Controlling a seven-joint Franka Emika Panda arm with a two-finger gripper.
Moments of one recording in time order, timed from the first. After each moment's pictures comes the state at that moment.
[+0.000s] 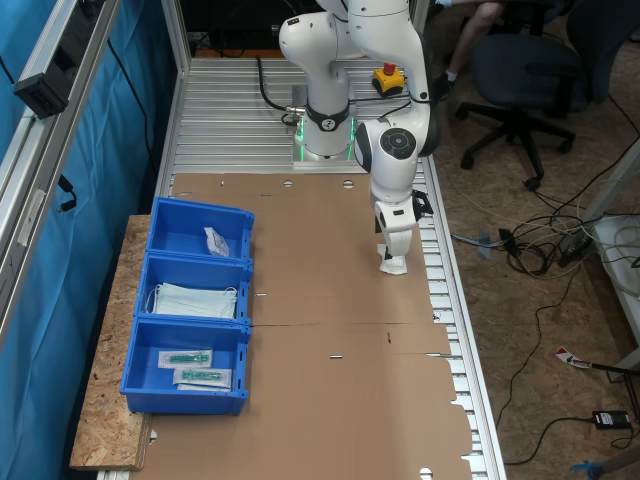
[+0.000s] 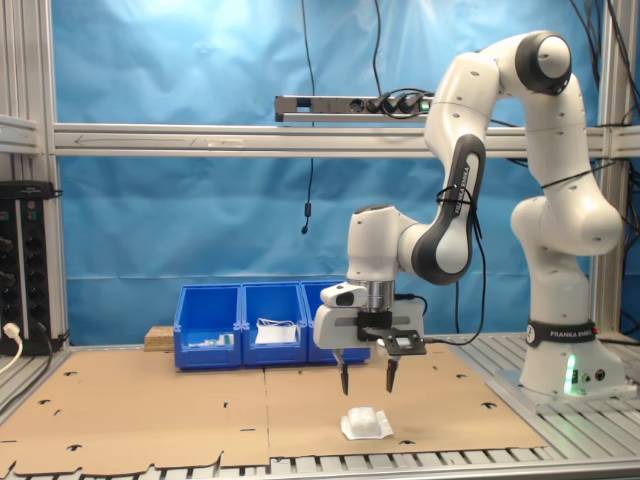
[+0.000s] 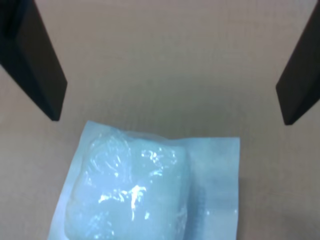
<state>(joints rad) 0.18 0.15 0.08 -2.64 0.03 2.84 -0.72</state>
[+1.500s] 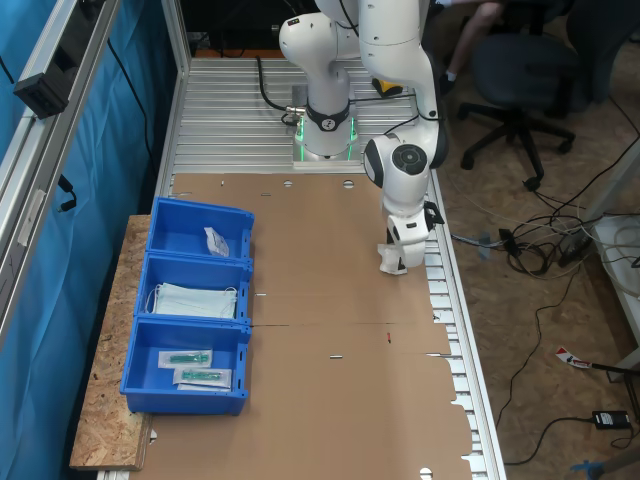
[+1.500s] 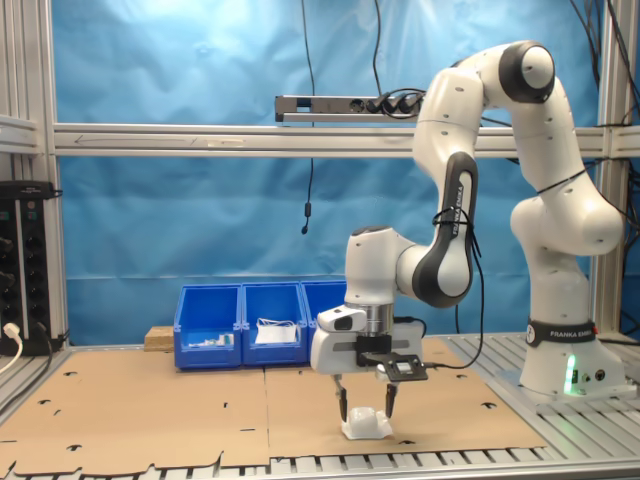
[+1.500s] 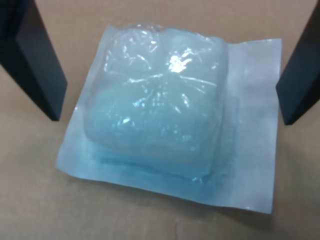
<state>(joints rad) 0.20 0.29 0.11 -2.57 0.03 2.92 -0.70</state>
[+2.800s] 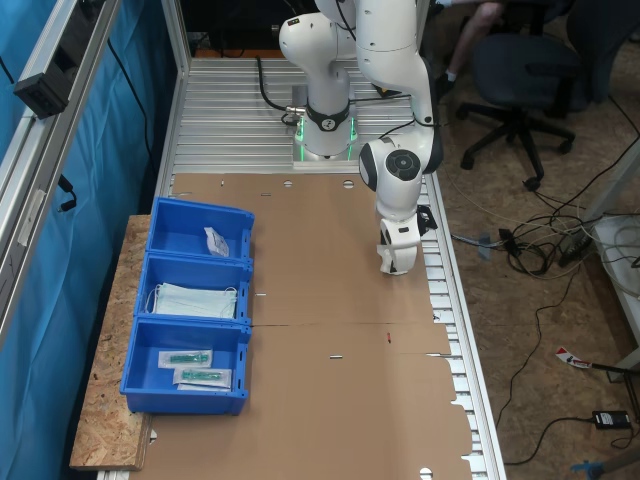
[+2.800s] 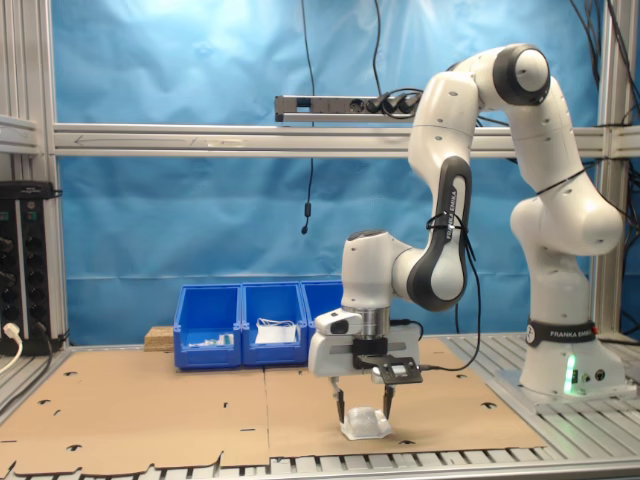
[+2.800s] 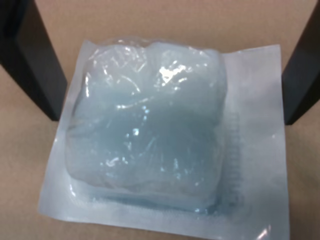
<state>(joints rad) 0.20 0.31 0.08 -2.57 0.03 2.92 -0.70</state>
